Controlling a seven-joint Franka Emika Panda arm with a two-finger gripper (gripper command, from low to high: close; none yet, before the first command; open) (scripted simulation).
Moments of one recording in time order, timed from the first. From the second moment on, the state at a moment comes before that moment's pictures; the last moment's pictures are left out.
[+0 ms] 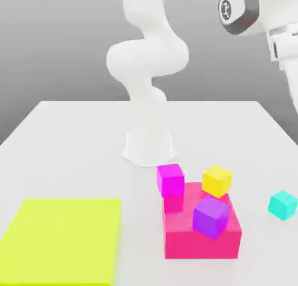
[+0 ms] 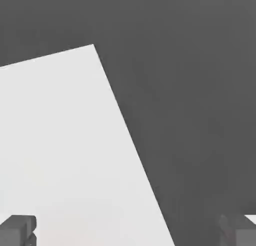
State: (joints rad) arm 0.56 -0.15 0.04 -2.48 0.13 2.60 -0.13
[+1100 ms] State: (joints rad) arm 0.63 0.05 0.03 -2.57 -0.01 2.62 -0.46
